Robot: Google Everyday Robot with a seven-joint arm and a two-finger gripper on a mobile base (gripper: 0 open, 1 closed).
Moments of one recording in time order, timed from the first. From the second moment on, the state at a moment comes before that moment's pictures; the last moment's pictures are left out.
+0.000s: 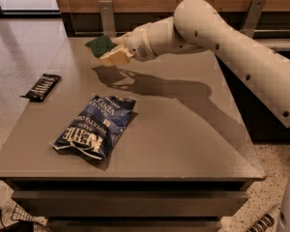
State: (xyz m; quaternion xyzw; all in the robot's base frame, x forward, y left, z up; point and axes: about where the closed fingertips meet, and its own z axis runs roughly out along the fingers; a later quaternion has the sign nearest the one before) arm 0.683 0.088 0.902 -0.52 0.66 0.28 0.46
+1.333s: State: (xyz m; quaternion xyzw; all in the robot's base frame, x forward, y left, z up) arm 0.628 0.176 0.862 -0.56 0.62 0.37 0.40
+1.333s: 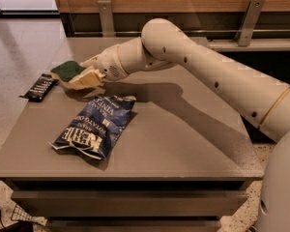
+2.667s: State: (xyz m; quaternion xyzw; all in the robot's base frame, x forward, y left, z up) arm 0.623 0.185 0.860 -0.56 0.62 0.37 0.40
